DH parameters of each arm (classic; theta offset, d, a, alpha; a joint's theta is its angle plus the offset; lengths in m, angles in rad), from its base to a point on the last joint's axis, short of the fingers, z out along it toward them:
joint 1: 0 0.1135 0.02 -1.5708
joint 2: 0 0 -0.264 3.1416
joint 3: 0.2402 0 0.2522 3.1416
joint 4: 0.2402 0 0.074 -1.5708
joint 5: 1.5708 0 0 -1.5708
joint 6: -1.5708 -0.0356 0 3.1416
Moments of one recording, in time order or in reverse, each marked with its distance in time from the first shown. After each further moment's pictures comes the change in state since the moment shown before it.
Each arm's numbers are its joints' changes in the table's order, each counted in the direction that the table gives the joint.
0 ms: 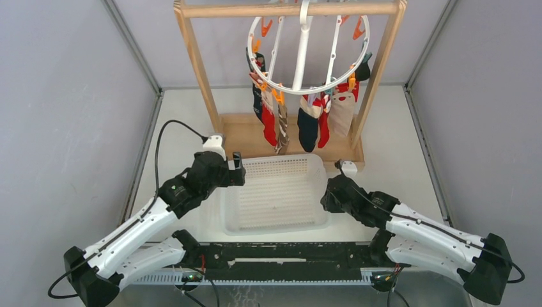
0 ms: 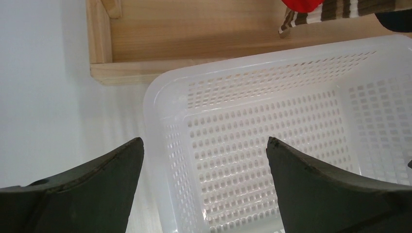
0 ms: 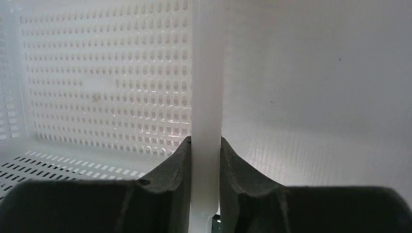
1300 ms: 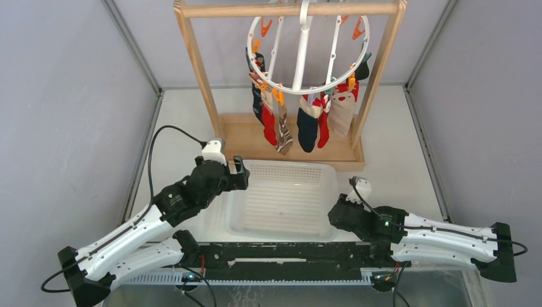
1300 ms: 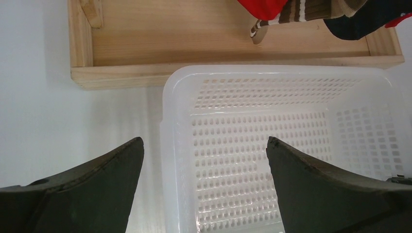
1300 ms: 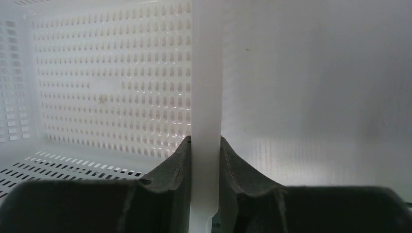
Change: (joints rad) left arm -0.148 -0.072 -0.013 -0.014 -0.102 0.081; right arm 0.364 -0.160 -0.037 0.311 0.298 -0.501
